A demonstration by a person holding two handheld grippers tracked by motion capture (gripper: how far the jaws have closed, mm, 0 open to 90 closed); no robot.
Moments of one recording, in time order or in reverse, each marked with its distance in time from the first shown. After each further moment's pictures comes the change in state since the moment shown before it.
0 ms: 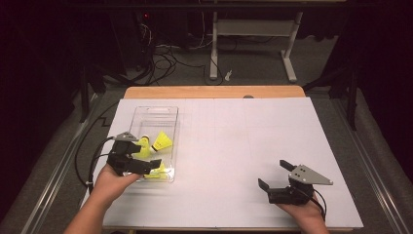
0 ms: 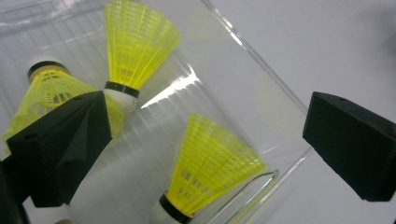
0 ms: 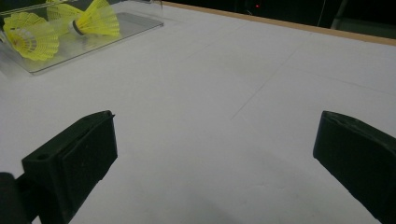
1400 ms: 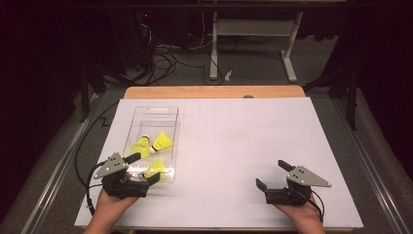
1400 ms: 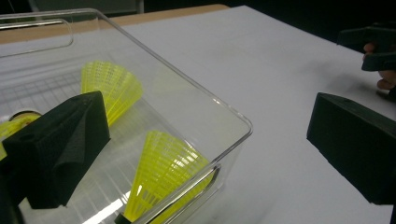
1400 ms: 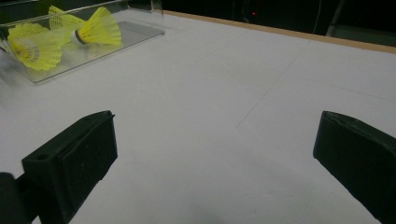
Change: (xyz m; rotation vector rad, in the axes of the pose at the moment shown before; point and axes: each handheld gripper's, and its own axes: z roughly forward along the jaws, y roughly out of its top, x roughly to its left) left arm -0.027 -0.060 -0.009 -0.404 -0.038 0.134; right arm 0.008 0.002 0.001 -0.028 -0.011 0.006
